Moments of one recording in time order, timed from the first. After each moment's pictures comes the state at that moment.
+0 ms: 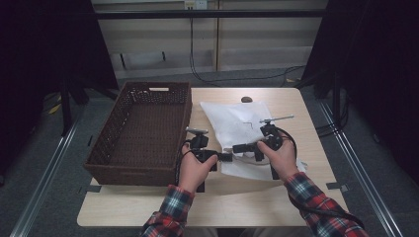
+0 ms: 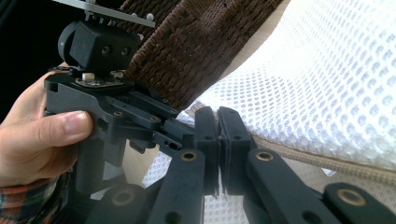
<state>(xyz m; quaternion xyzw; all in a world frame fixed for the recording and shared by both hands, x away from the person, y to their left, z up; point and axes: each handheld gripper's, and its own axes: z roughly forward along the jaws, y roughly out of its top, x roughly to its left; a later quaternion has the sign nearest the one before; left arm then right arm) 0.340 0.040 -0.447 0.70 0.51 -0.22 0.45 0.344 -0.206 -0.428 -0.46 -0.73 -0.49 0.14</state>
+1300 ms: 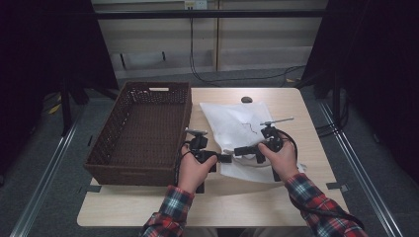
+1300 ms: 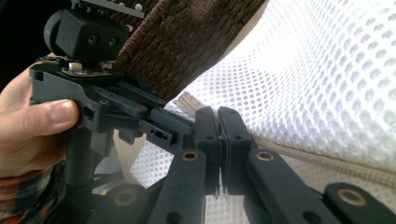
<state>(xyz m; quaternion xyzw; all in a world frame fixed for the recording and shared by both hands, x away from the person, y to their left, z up) 0.339 0.041 -0.448 0.69 0.53 -0.22 0.44 0.344 -0.210 -0.437 -0.47 -0.73 -0.48 0.15</state>
